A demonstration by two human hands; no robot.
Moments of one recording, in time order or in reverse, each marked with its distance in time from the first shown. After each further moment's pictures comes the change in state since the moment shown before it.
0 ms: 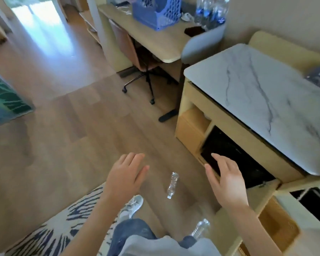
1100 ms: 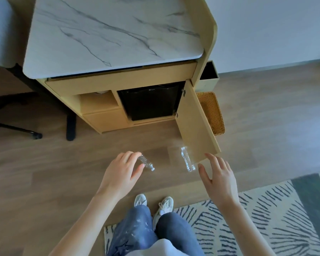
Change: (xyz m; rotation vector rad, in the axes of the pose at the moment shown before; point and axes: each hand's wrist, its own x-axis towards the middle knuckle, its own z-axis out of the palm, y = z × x) left_hand 0.141 -0.034 0.083 -0.026 -0.596 1.034; right_hand -0.147 -0.110 0.100 -0.153 0.324 1.086
